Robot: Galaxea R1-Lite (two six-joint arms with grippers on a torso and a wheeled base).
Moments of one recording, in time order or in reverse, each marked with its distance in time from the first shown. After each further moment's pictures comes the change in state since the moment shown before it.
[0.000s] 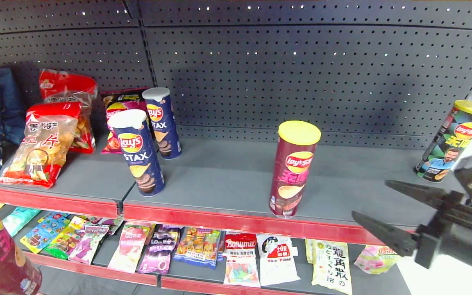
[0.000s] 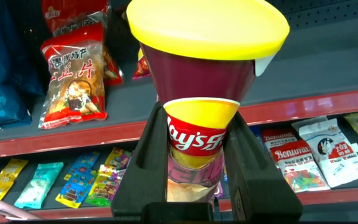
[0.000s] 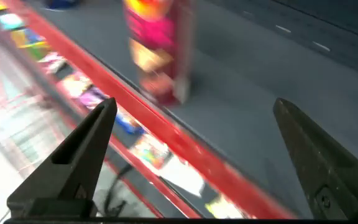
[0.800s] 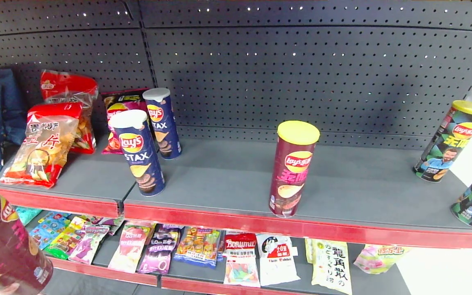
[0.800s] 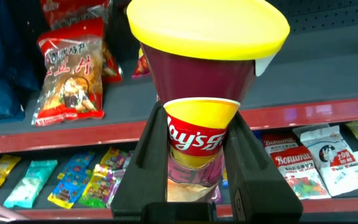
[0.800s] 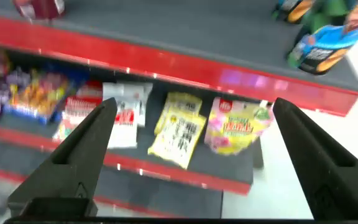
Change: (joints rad) left arm 0.008 0.085 0.113 -0.219 0.011 -0.036; right arm -0.426 -1.006 0.233 0.671 -0.053 0.011
